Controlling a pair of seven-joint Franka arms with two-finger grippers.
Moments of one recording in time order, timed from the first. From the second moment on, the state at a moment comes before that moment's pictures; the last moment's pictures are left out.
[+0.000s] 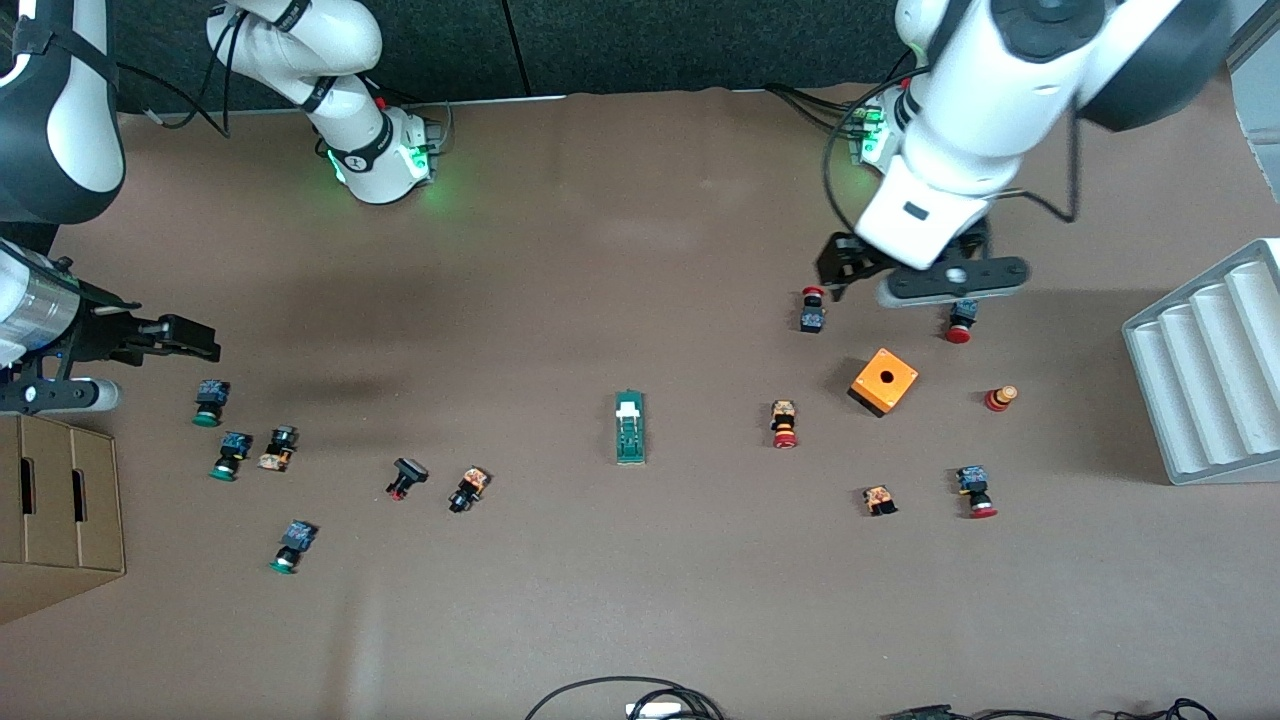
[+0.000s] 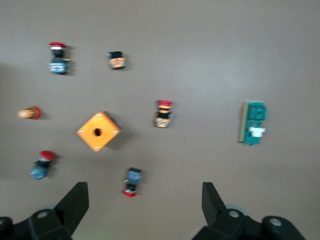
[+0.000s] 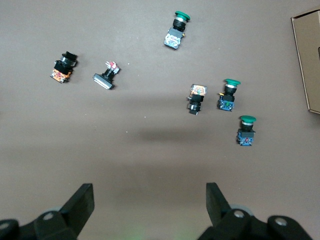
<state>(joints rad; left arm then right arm) -0.03 0.05 -0.49 -1.66 0.01 1.76 -0.65 -0.04 0.08 -0.01 -1.64 0.01 1.60 -0.03</state>
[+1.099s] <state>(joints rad) -0.41 0.37 -0.52 -1.66 0.58 2.10 -1.36 -0.03 0.08 0.00 -1.64 0.04 1.61 -0.03</state>
